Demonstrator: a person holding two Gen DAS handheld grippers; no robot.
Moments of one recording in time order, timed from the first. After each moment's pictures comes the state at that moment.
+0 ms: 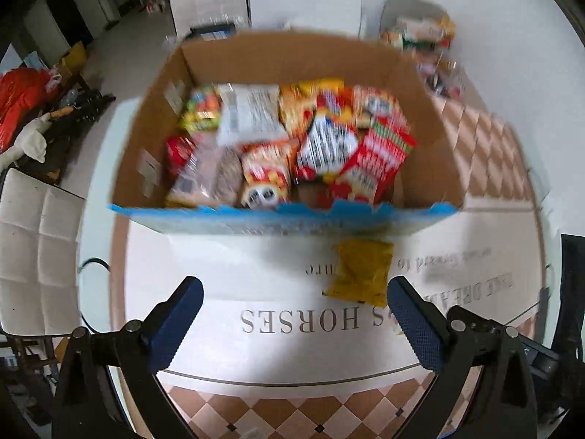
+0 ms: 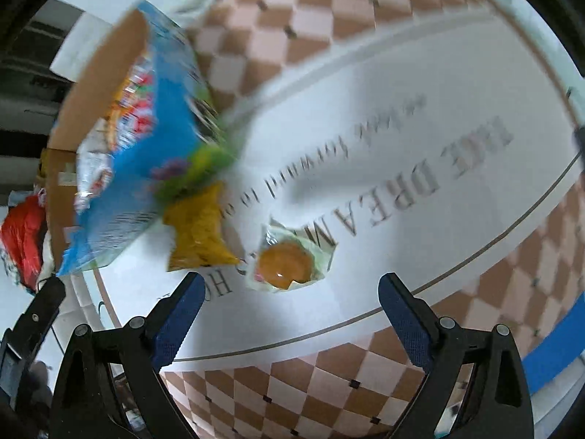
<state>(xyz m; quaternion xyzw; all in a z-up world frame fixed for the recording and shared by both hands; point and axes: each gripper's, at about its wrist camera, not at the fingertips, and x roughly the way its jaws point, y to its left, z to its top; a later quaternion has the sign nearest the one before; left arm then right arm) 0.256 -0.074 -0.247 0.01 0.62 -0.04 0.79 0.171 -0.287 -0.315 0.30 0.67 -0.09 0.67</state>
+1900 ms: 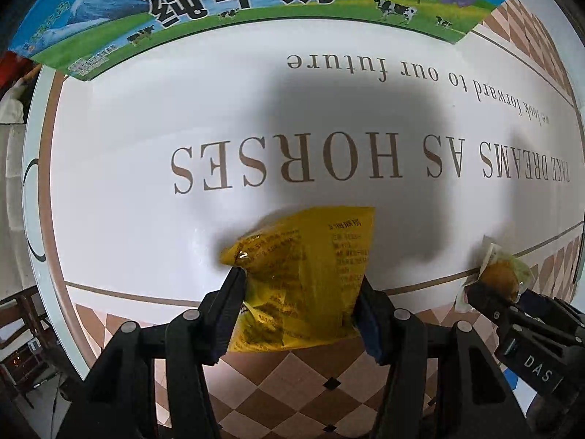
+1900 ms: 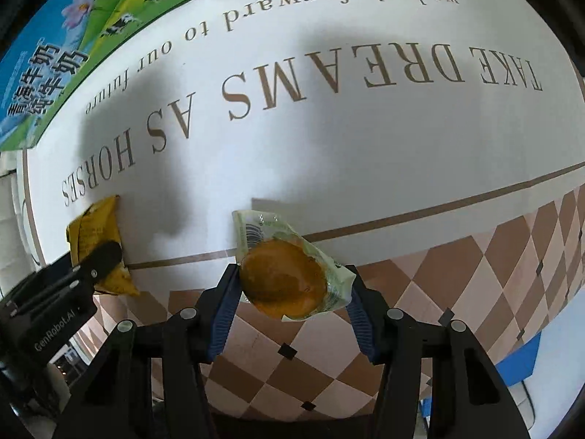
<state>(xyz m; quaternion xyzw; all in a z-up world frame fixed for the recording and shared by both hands) 0.198 -0.114 -0.388 0.05 0.75 -0.05 0.66 0.143 -0.259 -0.390 0.15 0.76 -0.05 0.63</state>
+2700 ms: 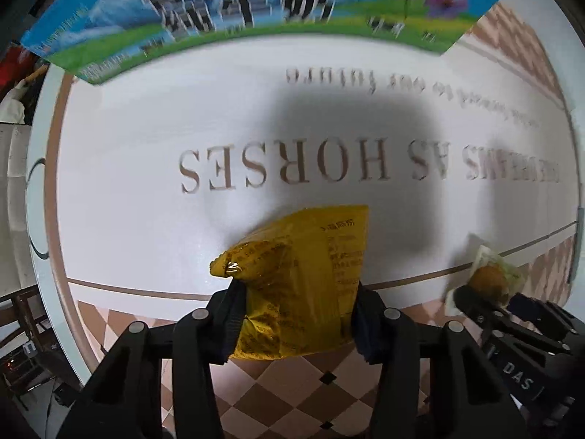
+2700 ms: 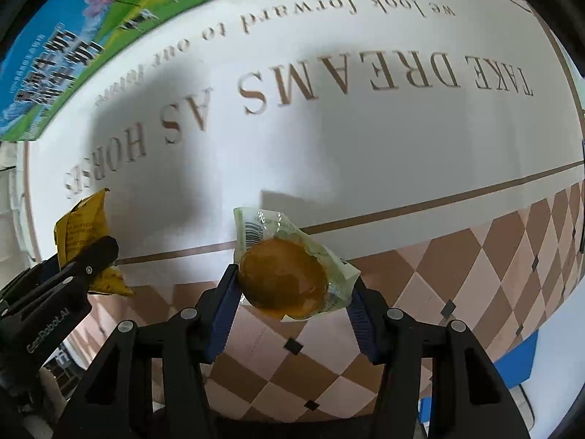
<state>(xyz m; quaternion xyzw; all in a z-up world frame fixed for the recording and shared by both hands) 0.174 -0.099 -0.360 0.03 0.73 -0.06 0.68 0.106 -0.221 -0.372 0.14 0.75 -0.05 0.65</state>
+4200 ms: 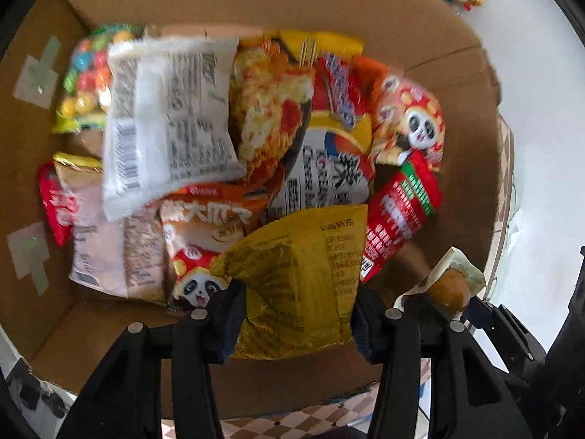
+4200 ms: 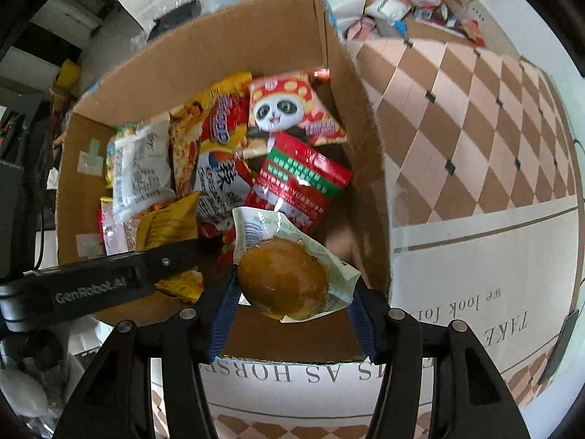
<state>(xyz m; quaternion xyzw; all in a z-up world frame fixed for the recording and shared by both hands) 0.410 -0.070 -0.337 -0.11 0.78 -0.13 0.61 0.349 -0.193 -0.292 0.13 0.70 0.00 0.71</state>
